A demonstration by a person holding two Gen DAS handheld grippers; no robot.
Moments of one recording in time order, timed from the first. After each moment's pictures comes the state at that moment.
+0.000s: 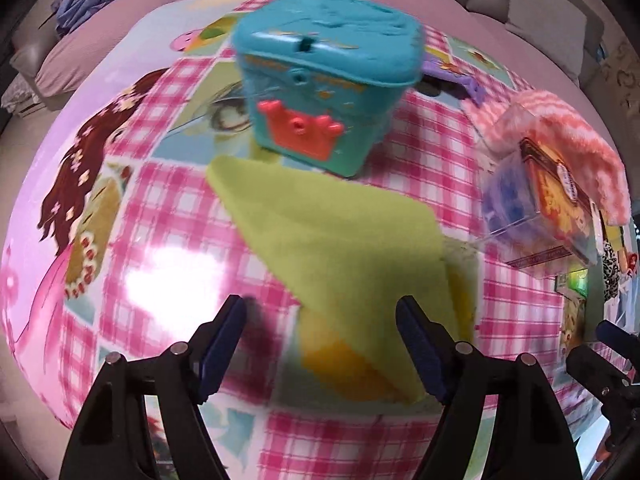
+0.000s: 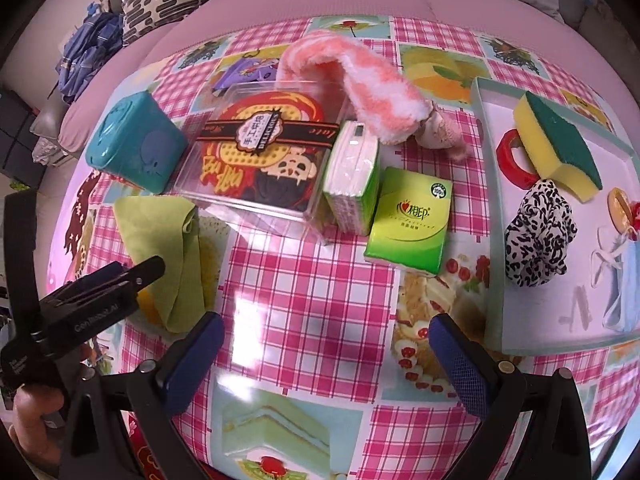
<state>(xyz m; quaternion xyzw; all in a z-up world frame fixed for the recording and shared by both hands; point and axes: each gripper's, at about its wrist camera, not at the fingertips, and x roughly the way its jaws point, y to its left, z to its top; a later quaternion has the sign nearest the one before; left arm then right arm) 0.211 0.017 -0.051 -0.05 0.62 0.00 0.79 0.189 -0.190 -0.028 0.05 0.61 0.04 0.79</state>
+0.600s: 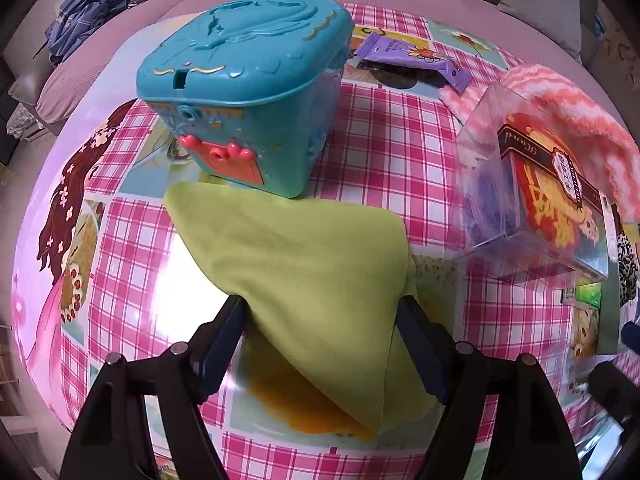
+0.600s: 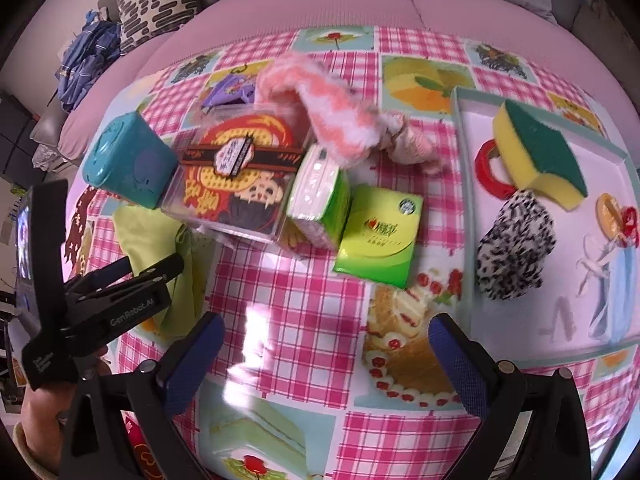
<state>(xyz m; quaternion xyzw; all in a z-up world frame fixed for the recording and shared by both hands) 0.241 -0.036 -0.060 0.00 0.61 0.02 0.79 0.191 -0.219 -0.010 0.05 0.60 0.03 0.80</state>
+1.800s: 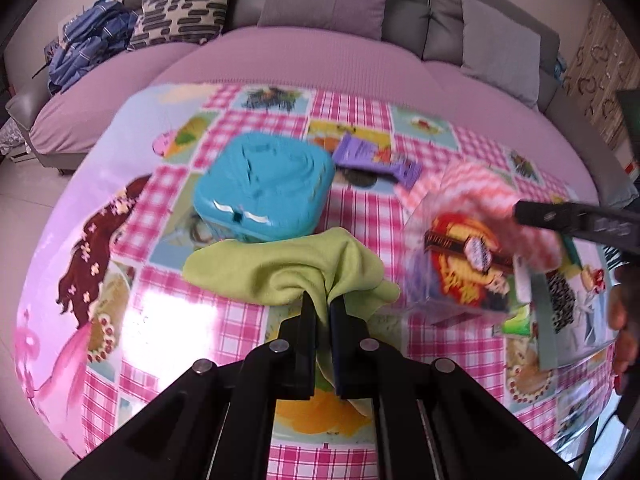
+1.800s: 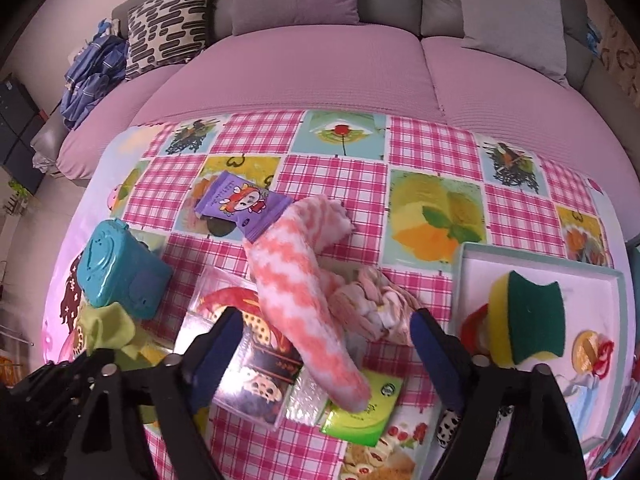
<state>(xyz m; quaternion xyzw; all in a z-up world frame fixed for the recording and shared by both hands) 0.218 0.005 0.038 -0.04 0.52 -0.04 0.85 0.293 -0.213 0.029 0.01 0.54 0.04 0.84</state>
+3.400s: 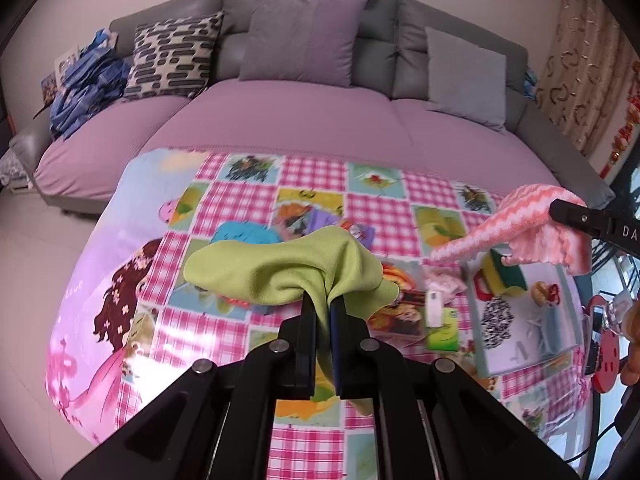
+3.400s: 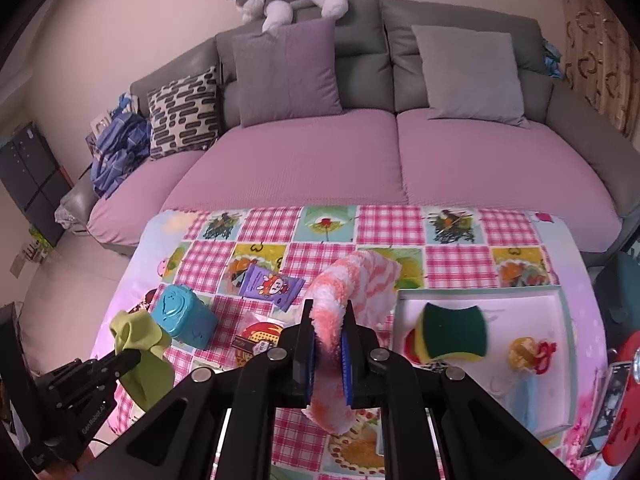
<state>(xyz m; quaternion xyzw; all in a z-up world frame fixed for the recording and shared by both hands) 0.197 -0.038 0.140 -0.02 0.47 -0.06 0.88 0.213 -0.269 0.169 0.06 0.43 0.03 0.90</state>
